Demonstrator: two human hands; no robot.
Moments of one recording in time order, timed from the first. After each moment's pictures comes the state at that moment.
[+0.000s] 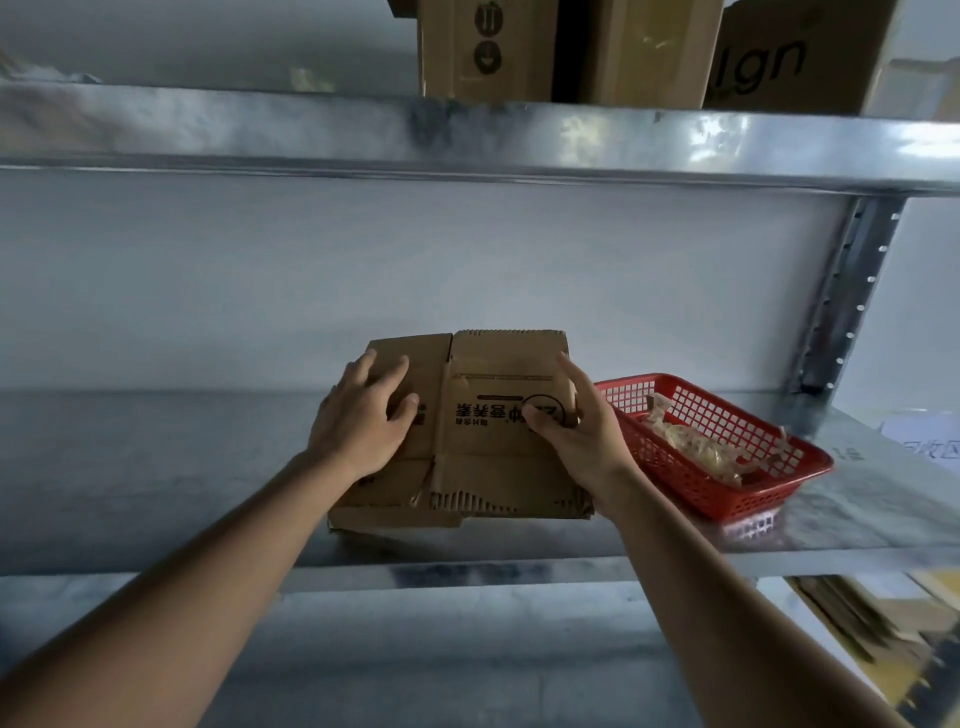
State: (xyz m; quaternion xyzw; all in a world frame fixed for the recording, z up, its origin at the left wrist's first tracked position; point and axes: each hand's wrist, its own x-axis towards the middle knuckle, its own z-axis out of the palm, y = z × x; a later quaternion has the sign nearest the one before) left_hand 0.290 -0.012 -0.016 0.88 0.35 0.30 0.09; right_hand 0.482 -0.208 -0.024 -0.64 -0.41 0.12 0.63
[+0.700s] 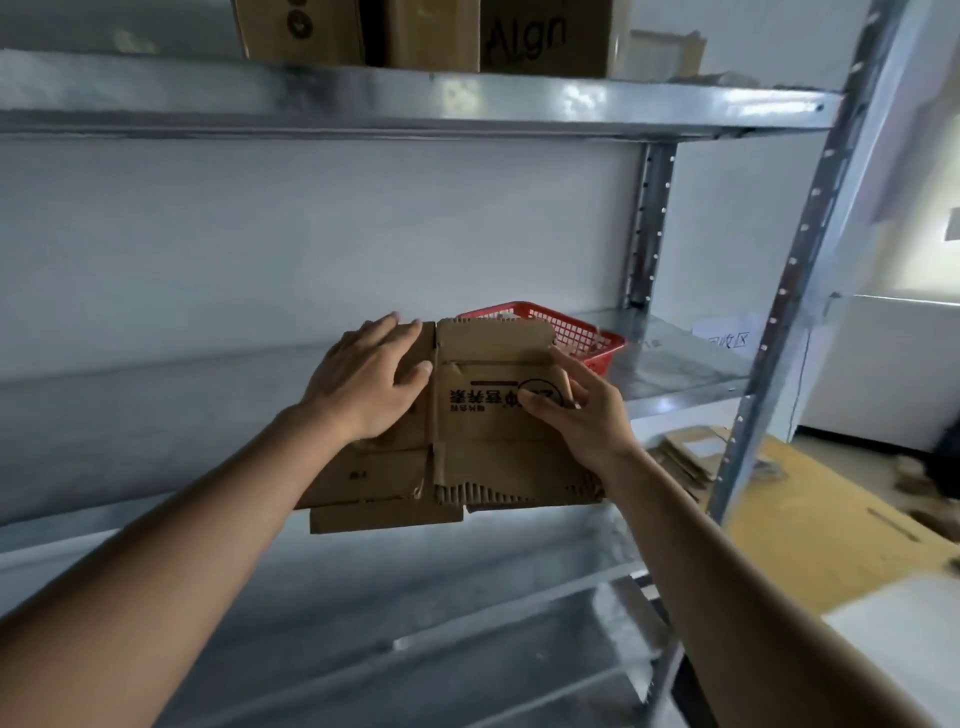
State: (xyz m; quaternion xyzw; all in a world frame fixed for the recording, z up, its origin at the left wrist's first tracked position) left_hand 0.298 -0.191 0.006 0.96 0.19 0.22 0.04; right_hand 0.452 -0.411 -0.057 -0.68 -0.32 0.08 0.66
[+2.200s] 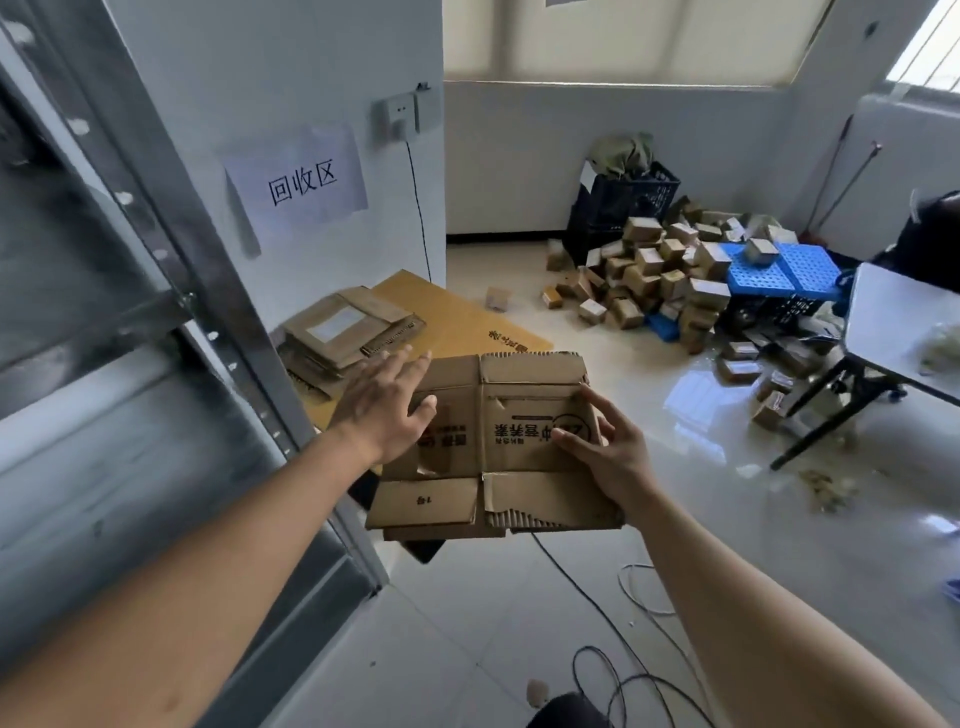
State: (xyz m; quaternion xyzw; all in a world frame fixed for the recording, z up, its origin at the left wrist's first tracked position) left_hand 0.784 -0.675 -0.243 0.99 -0.12 -0.02 0.12; right_hand 0.727 -0.986 -0.276 -0.75 0.09 0.00 0.66
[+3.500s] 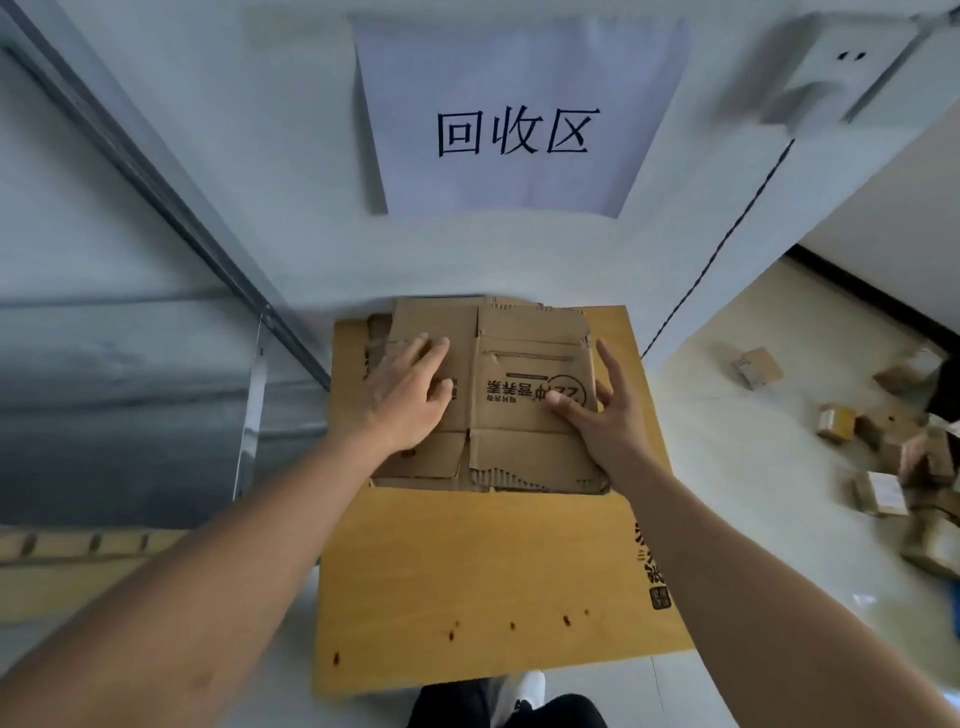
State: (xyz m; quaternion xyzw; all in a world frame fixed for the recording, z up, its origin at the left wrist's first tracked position) left_hand 1.135 -0.579 -0.399 0.91 0.32 -0.06 0.25; right_hand 1.306 -0.795 -0.396 -0.74 -0.11 0.35 0.56
